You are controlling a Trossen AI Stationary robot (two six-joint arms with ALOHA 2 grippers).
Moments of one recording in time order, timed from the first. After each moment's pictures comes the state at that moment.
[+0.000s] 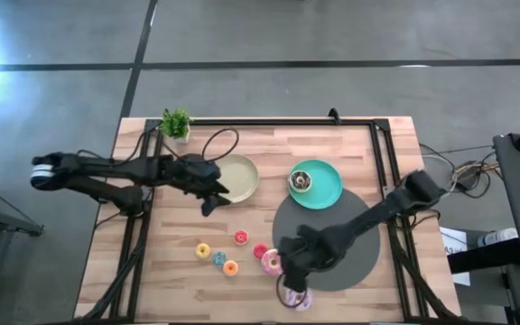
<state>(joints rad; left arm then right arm) 0.08 1.04 0.72 -0.31 0.16 -0.46 0.51 1.91 1.43 -0.72 0.17 0.87</state>
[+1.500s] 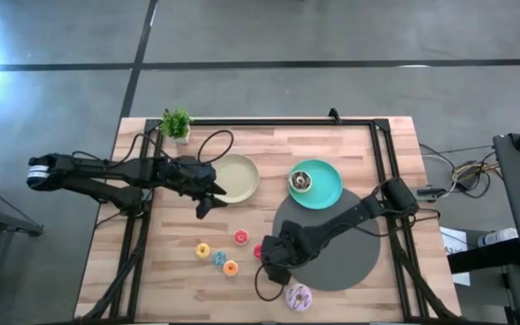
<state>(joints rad) 0.06 0.99 0.69 -0.31 0.16 -0.42 0.42 2.10 1.53 -0.72 0.18 0.71</state>
